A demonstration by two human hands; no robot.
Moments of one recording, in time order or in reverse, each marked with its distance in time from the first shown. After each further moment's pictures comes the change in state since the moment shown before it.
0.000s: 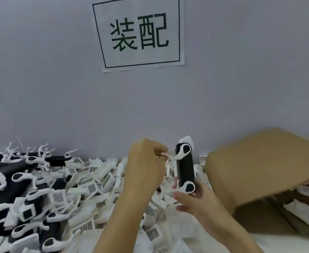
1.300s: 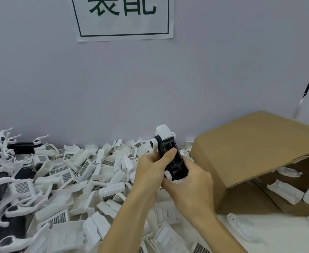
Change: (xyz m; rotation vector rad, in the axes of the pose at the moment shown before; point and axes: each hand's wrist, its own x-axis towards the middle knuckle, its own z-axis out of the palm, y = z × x) left_hand -0.006 -0.062 0.097 -0.903 -0.277 -0.408; right_hand 0.011 0.021 0.013 -0.770 0.546 -0.366
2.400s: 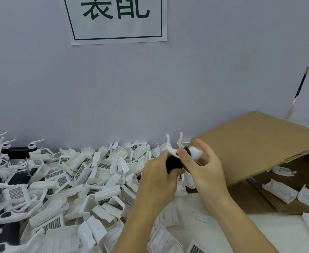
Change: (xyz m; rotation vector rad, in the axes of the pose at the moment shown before) left_hand -0.003 -0.014 0.010 0.723 0.019 0.545; right_hand 0.030 0.010 -0.030 0.664 0.021 0.258
